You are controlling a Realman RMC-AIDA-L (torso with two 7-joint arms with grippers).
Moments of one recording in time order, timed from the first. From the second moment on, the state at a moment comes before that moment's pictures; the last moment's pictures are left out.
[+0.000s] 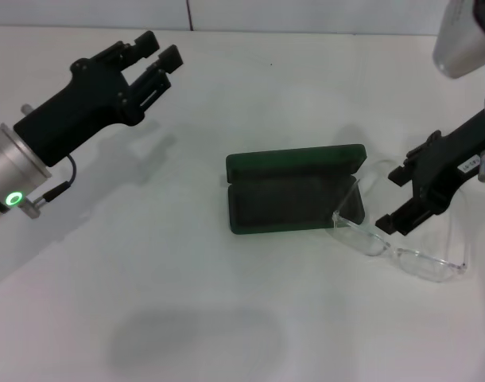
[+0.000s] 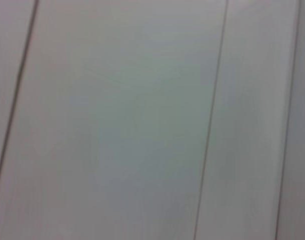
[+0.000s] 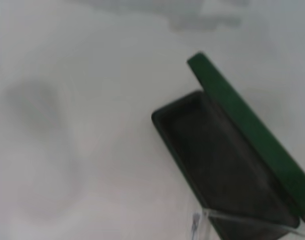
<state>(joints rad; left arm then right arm) -0.30 -2.08 1.22 0.60 0.96 1.33 -1.04 0.73 2.02 -1.30 -1.28 -2.41 -1.70 2.21</state>
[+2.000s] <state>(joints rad) -0.35 -2.08 1.20 0.51 0.96 1.31 -1.04 0.74 2.03 -1.60 -1.14 -2.43 -1.55 2.23</state>
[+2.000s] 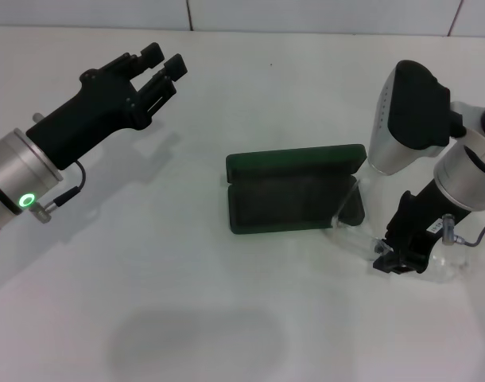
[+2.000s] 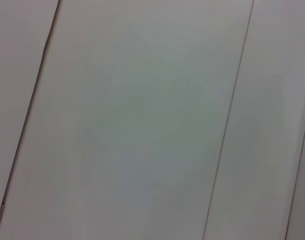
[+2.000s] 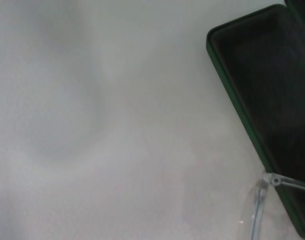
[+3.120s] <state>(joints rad) -0.35 -2.08 1.18 0.51 0.96 1.31 -1.04 0.61 2.02 -1.29 -1.38 -2.31 -1.68 2.05</state>
